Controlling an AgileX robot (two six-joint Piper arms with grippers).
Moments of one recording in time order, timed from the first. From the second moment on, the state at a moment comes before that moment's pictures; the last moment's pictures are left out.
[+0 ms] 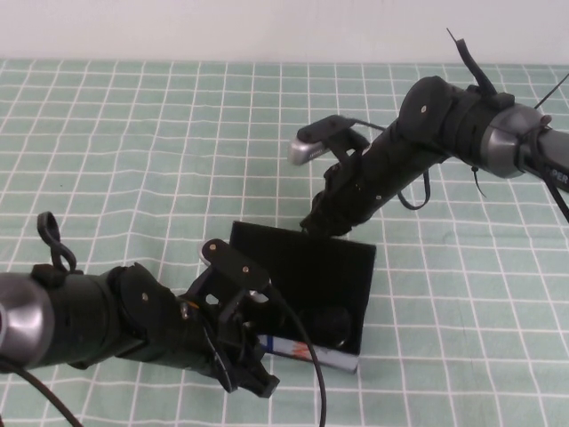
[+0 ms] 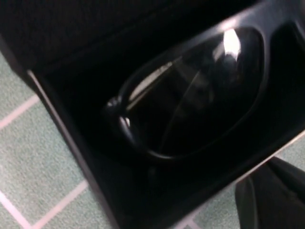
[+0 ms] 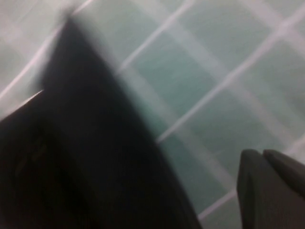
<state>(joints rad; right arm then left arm) 0.42 2.16 -1.73 0.59 0.93 -0.69 -0.65 1.69 -0.75 -0.87 0.24 0.93</state>
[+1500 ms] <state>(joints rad) 0.48 2.12 -1.61 0.75 1.20 -0.91 -0.65 1.70 -0.78 -1.00 0.31 1.05</state>
